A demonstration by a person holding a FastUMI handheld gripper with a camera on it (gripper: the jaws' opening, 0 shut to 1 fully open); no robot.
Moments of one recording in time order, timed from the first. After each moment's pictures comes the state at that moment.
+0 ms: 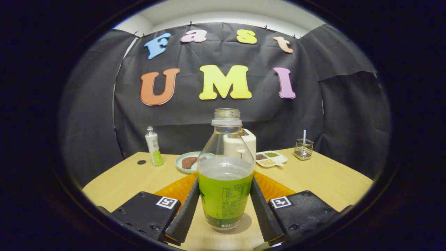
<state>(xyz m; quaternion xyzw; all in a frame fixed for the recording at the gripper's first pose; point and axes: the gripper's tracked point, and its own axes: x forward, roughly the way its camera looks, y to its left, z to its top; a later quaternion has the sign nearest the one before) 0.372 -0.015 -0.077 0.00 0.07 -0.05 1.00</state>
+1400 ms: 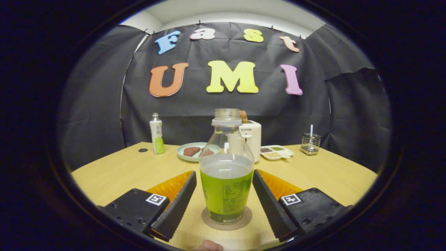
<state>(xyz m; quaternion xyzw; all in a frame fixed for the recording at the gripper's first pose) 0.372 -0.022 -0.126 -0.01 0.06 -0.02 1.00</state>
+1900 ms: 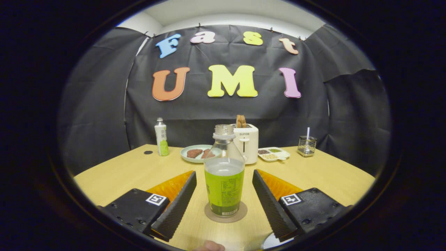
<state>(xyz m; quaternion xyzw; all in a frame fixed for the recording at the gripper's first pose) 0.326 -0.023 -0.104 -0.01 0.05 -0.01 1.00</state>
